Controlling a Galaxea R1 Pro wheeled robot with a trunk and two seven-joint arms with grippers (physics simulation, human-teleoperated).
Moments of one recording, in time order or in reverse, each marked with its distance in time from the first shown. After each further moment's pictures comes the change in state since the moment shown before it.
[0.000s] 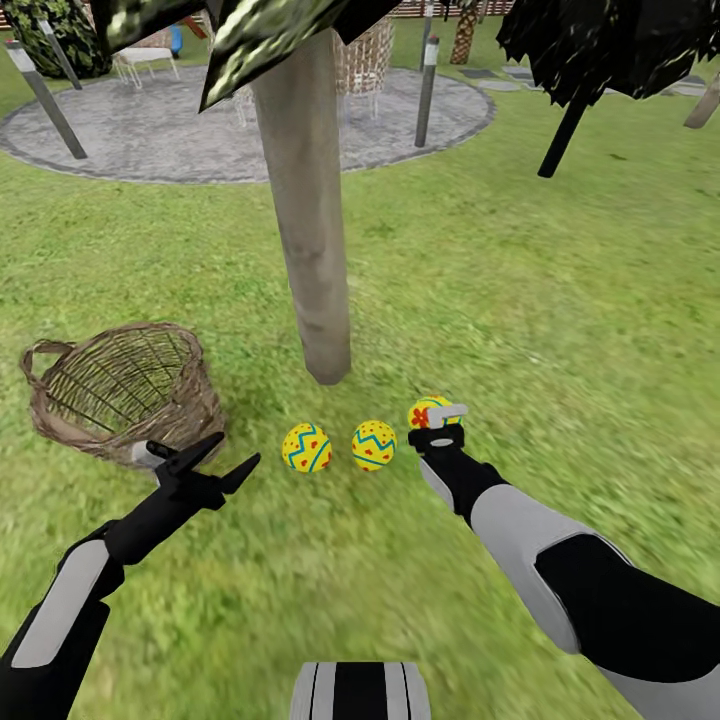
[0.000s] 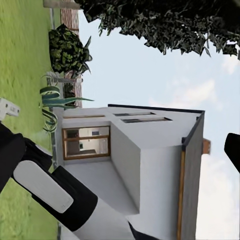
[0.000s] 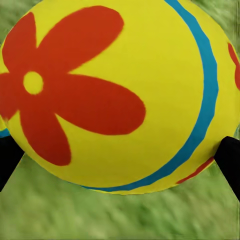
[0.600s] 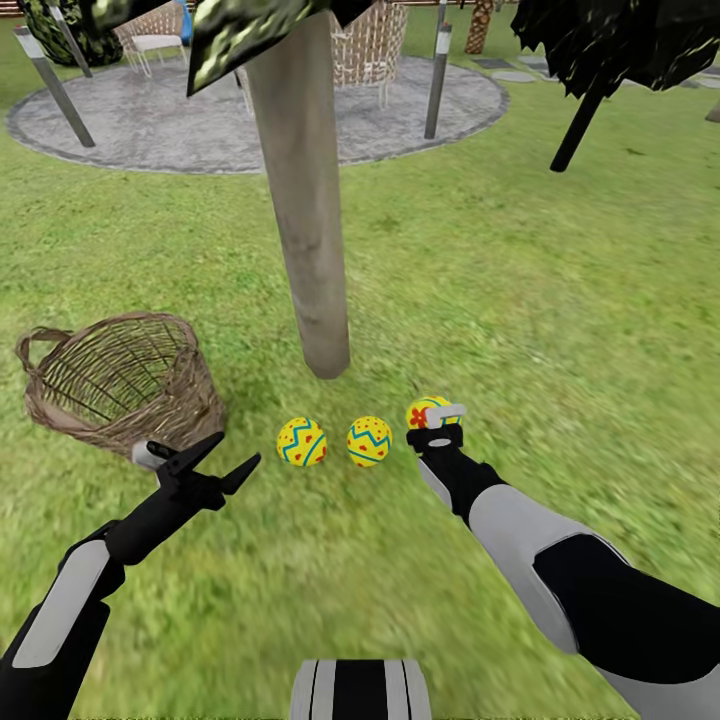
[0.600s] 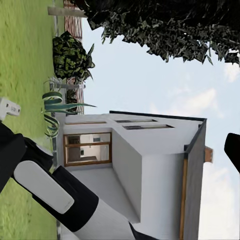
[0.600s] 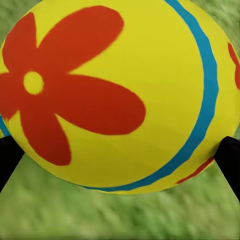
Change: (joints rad) left arm 0.000 -0.001 0.000 0.004 -0.001 0.000 0.000; right arm 0.001 0.006 0.004 0.000 0.001 0.002 -0.006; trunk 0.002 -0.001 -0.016
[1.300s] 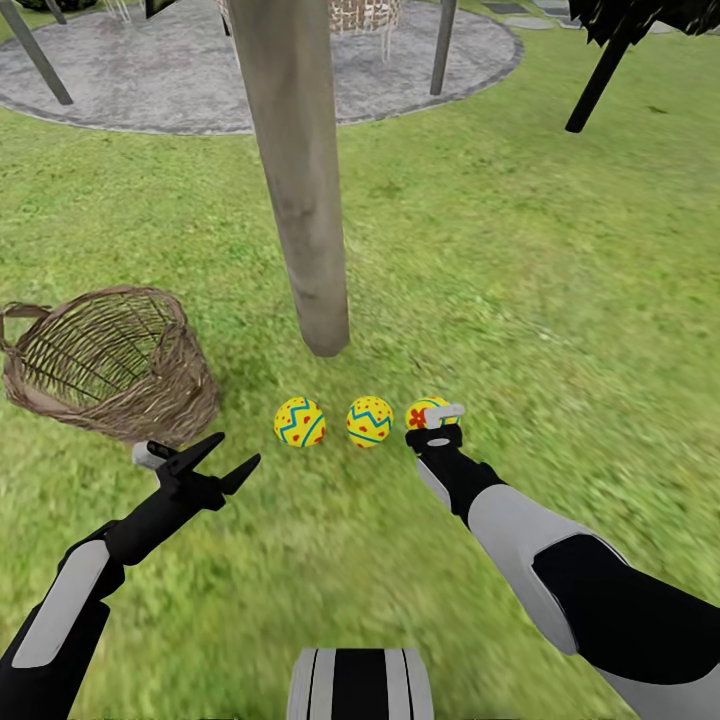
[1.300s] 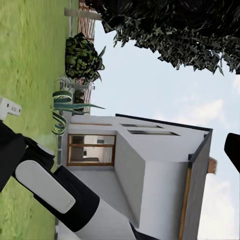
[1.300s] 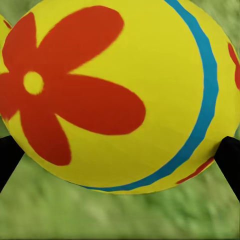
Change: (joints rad) left arm 0.000 0.001 0.001 0.002 0.000 0.000 0.001; right arm 0.000 0.003 0.003 -0.003 -0.006 0.013 -0.001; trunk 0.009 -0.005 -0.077
